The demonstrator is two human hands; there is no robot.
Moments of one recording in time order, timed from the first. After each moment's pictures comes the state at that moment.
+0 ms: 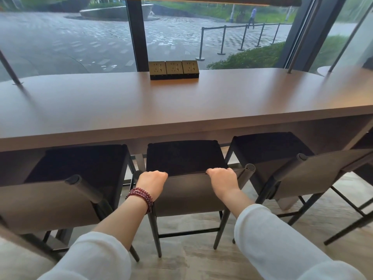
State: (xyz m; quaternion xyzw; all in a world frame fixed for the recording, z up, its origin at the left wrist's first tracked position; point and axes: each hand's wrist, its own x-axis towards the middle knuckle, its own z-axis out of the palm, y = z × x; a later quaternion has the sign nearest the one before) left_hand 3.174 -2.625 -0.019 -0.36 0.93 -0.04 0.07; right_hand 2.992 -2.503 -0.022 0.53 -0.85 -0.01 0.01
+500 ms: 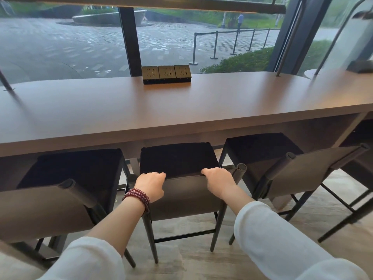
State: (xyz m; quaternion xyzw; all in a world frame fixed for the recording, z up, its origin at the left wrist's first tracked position) left_hand 3.166 -2.607 0.000 -0.36 0.93 0.03 0.08; right_hand 2.985 -2.490 -0.008 0.55 -0.83 0.02 -0.04
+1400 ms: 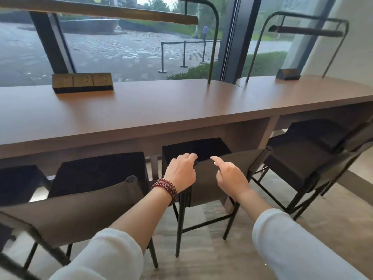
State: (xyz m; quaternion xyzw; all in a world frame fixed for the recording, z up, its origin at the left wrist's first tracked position) left_hand 2.809 -2.383 0.040 -0.23 0.95 0.15 -0.14; right_hand 2.683 -2.257 0.013 0.48 -0.86 0.20 0.04
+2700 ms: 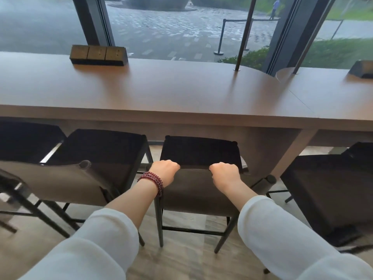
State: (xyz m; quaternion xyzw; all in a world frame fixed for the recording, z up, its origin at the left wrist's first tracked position) left_hand 2.669 -2.382 -0.017 -0.40 0.91 0.02 0.09; right_hand 2.495 -2.294 -0.021 0.61 -0.79 -0.04 -0.03
